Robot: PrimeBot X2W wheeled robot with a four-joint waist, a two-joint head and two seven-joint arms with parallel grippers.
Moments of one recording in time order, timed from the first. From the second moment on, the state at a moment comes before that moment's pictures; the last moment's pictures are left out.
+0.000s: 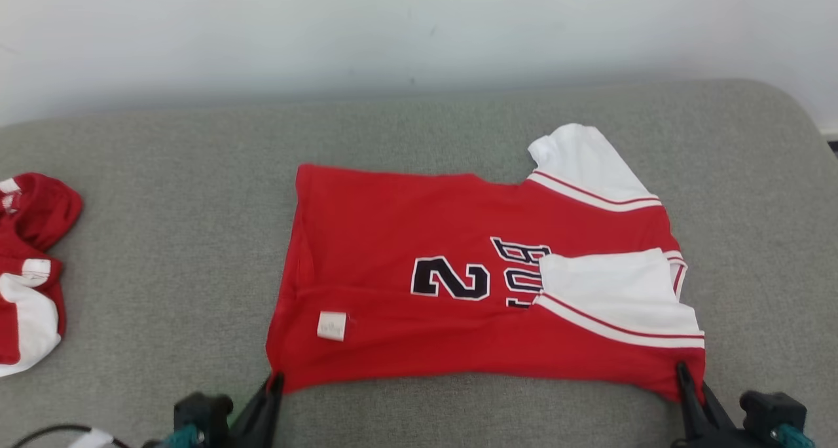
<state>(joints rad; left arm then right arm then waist) -0.29 0.24 -0.43 0.68 -0.55 -0.13 -0.26 -0.11 -0.20 0.01 0.58 0.30 0.13 -0.26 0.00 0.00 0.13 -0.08</state>
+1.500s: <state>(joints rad) 0.10 0.12 -0.05 0.18 -0.21 -0.10 -0.26 0.13 -0.17 -0.04 0.22 0.29 0.13 -0.26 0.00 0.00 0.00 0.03</state>
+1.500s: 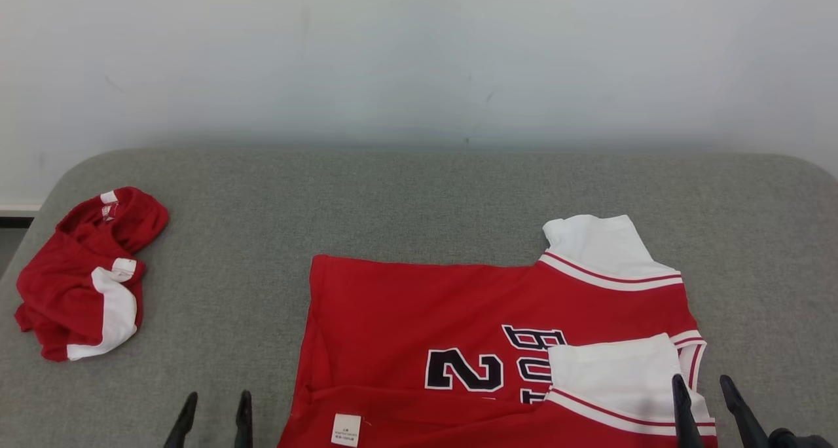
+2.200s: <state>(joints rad) -0.11 0.10 0.00 0.24 -0.12 -0.13 -0.26 -0.01 -0.14 -0.05 0.21 0.23 0.13 -0.26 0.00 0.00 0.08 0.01</state>
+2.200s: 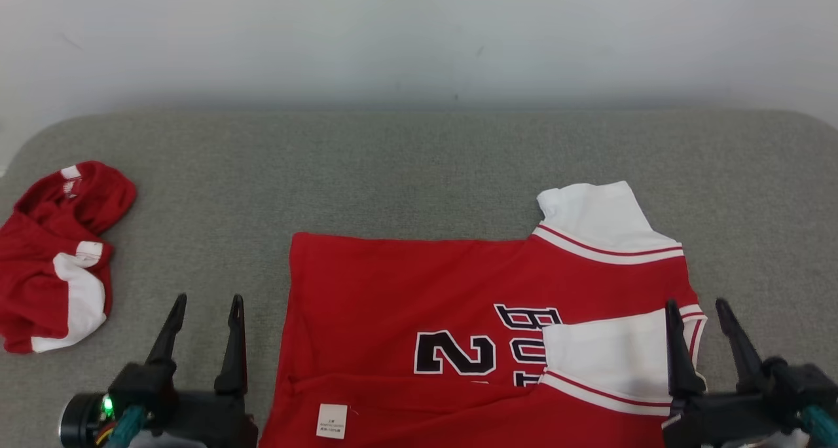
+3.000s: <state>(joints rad) -0.70 0.23 -0.27 0.86 -0.32 -0.13 -0.26 -0.37 -0.17 0.02 0.31 0.22 0.13 -0.26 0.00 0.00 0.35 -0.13</state>
